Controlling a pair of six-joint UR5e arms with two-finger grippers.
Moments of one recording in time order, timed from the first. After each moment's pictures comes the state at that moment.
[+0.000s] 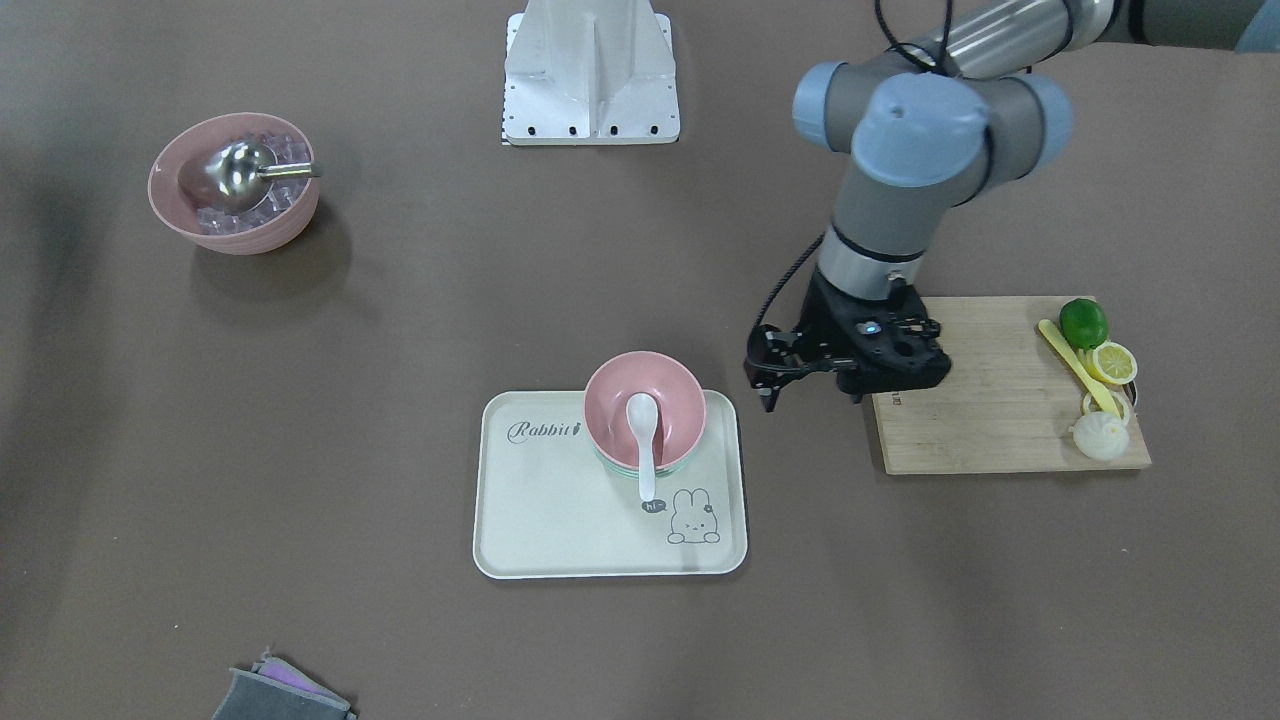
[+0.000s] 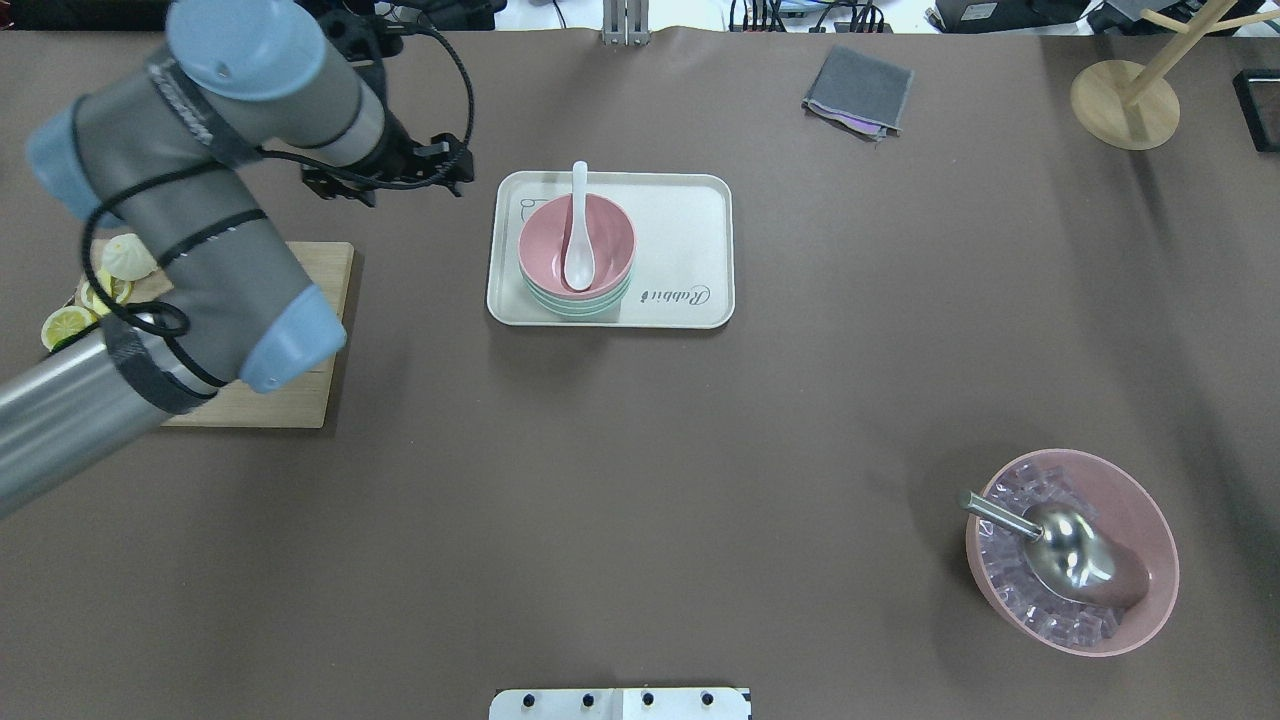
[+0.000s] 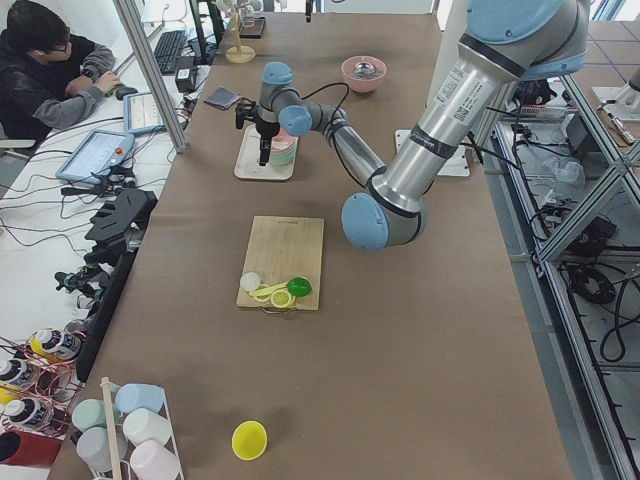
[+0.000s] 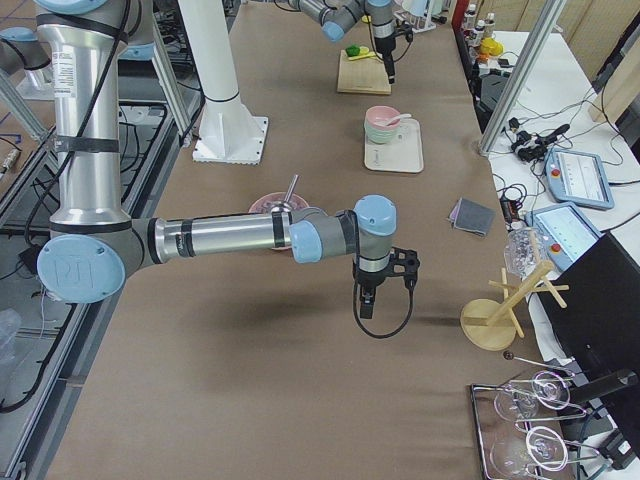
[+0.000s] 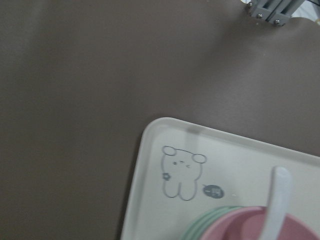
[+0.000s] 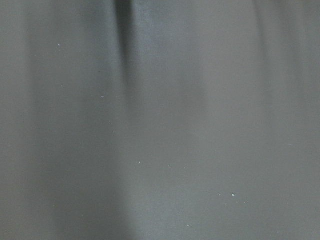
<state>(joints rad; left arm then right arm) -0.87 -2.17 -1.68 -1.64 -1.96 -1.00 1.40 -1.60 1.71 -1.47 2.23 0.34</state>
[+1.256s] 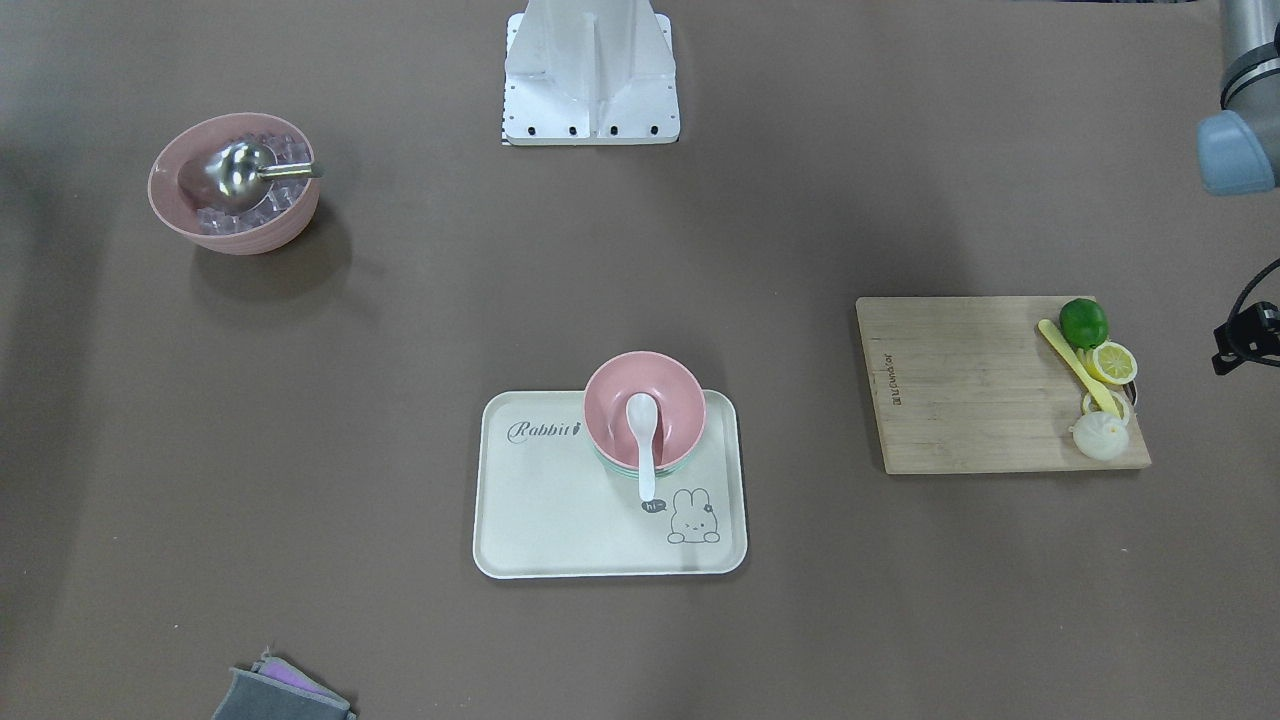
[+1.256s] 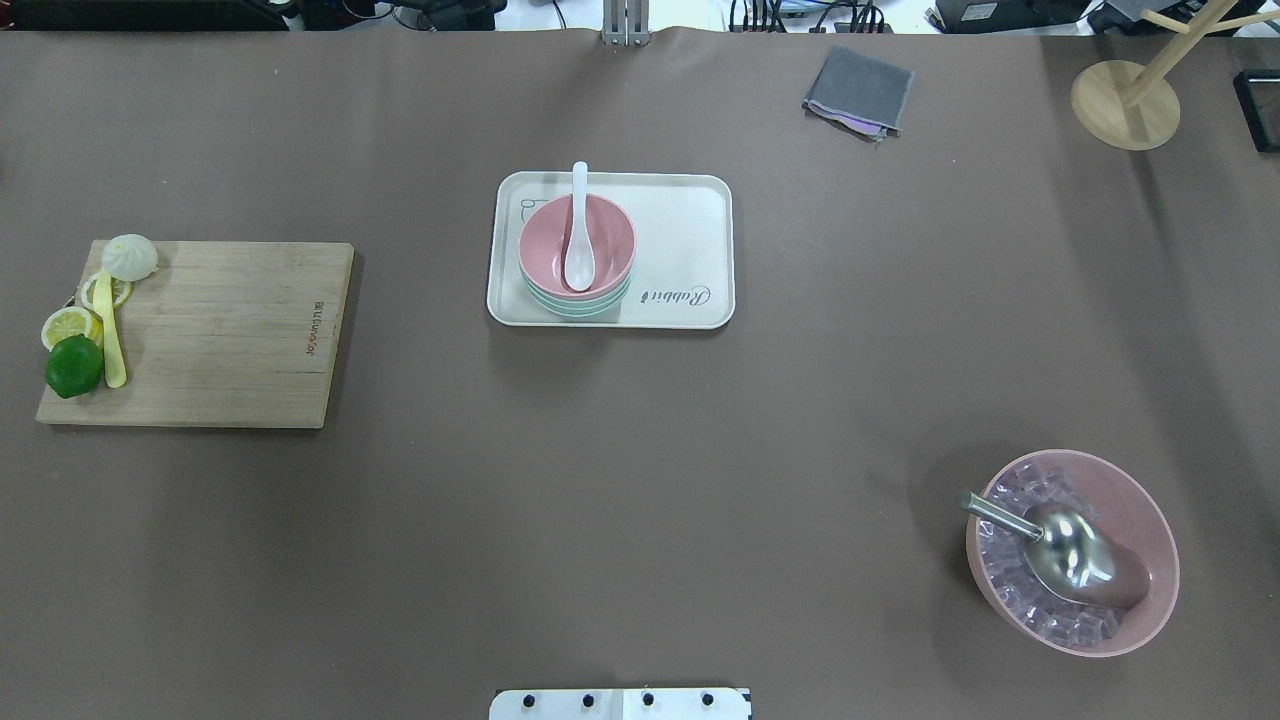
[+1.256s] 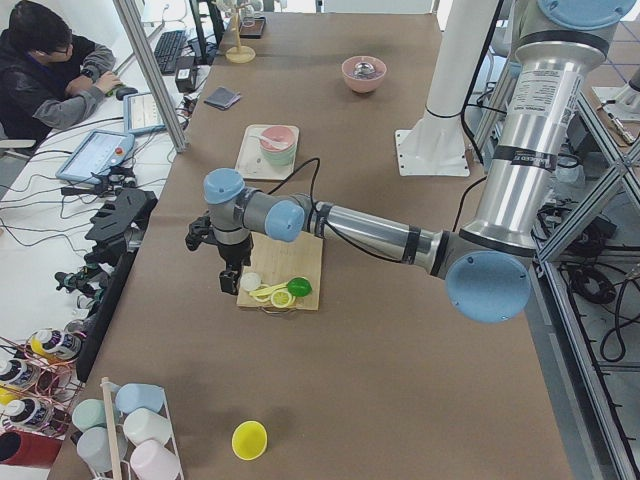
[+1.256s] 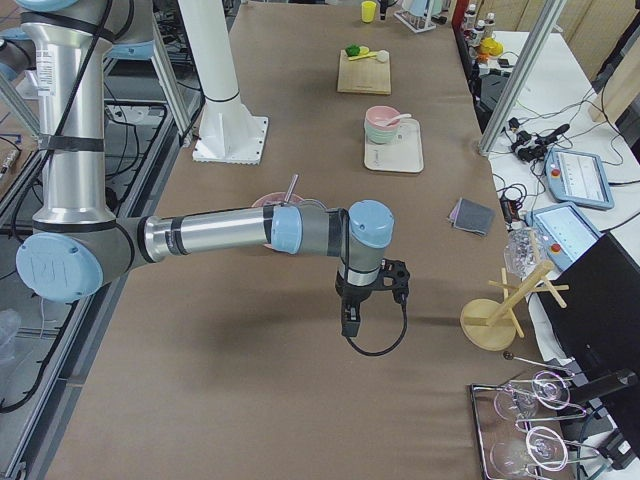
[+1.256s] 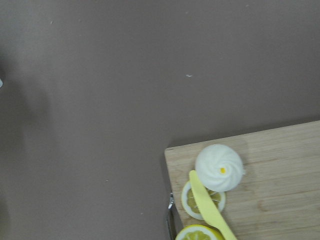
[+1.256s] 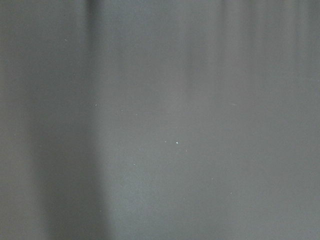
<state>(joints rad) -1.36 -1.78 -1.56 -1.63 -2.23 -0.21 1.54 -1.62 1.78 -1.79 2.23 -0.03</state>
